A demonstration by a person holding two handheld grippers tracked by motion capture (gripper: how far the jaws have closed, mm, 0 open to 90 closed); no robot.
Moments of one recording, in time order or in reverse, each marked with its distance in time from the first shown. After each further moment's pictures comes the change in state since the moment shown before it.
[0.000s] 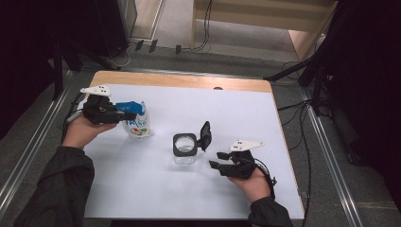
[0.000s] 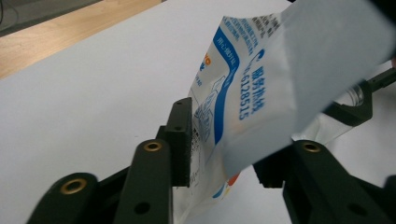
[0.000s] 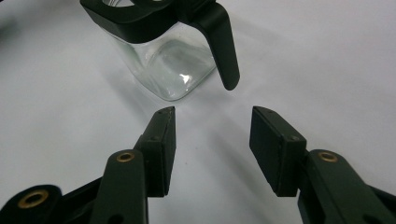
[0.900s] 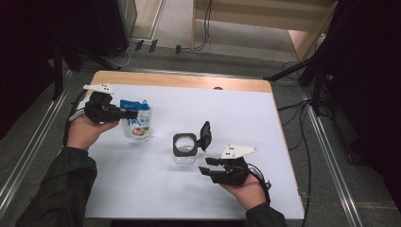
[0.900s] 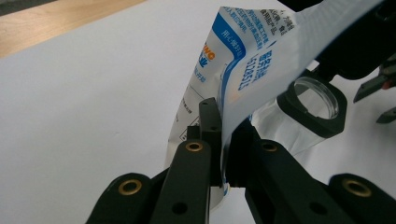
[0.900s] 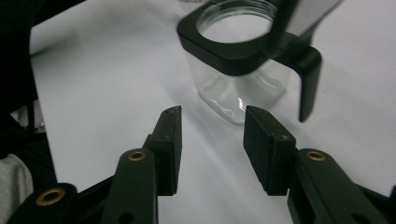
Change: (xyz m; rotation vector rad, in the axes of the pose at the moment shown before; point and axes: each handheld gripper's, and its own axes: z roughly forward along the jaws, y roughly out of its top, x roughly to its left) left arm -0.019 0.016 -0.006 0.026 0.007 -0.090; right arm 0.040 0.010 -0.006 -0.042 0.089 -0.087
